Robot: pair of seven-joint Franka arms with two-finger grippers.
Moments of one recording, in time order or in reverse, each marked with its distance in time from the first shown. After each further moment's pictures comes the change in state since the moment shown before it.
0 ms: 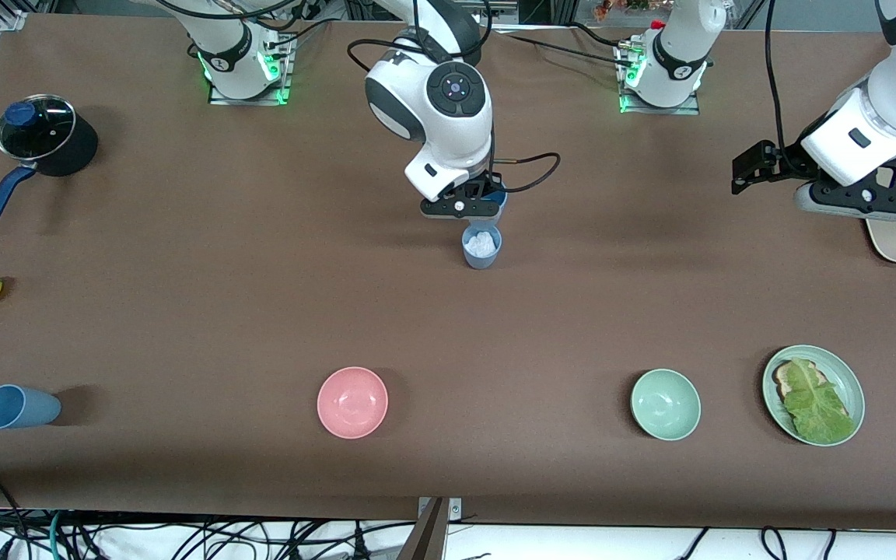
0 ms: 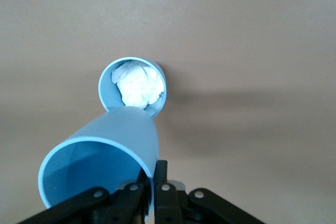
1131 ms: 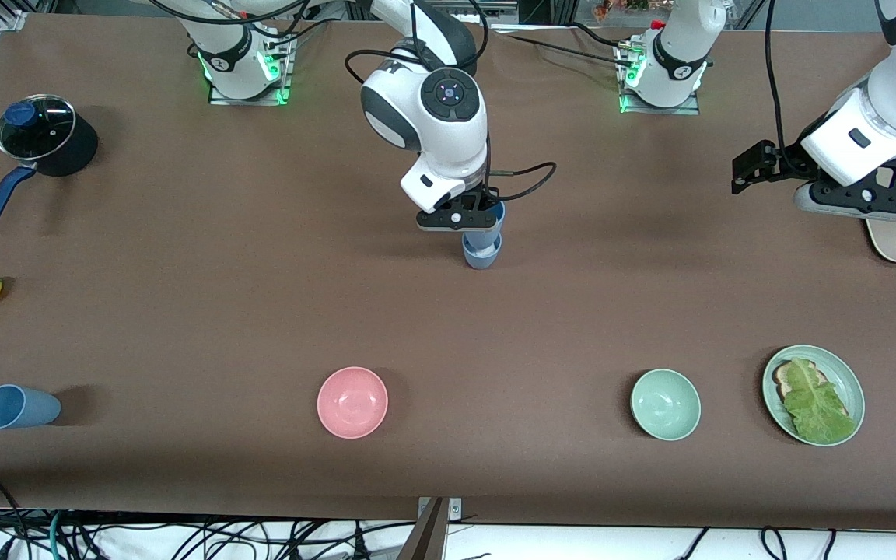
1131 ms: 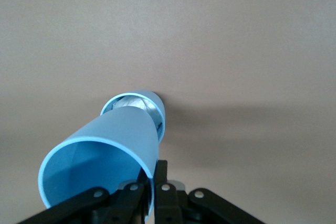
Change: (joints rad) left arm 0.000 0.000 0.000 0.000 0.000 -0.001 0.000; right arm -0.001 0.012 -0.025 0.010 -0.054 0.056 -0.017
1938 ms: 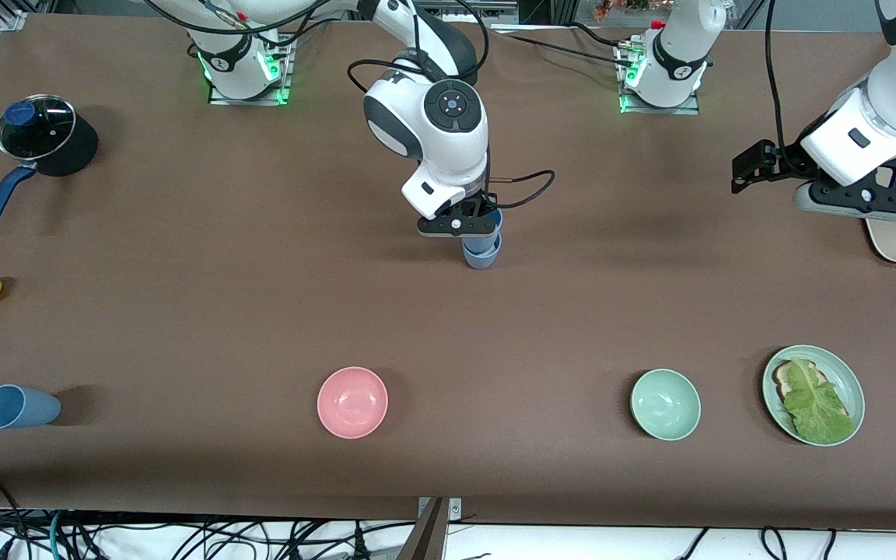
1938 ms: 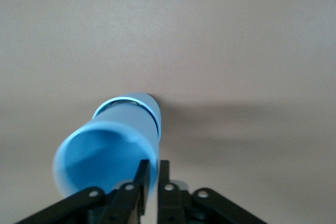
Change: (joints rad) left arm 0.000 0.000 0.000 0.000 0.000 -0.005 0.000; right arm -0.001 0.023 -0.001 0.010 -0.013 0.001 0.000
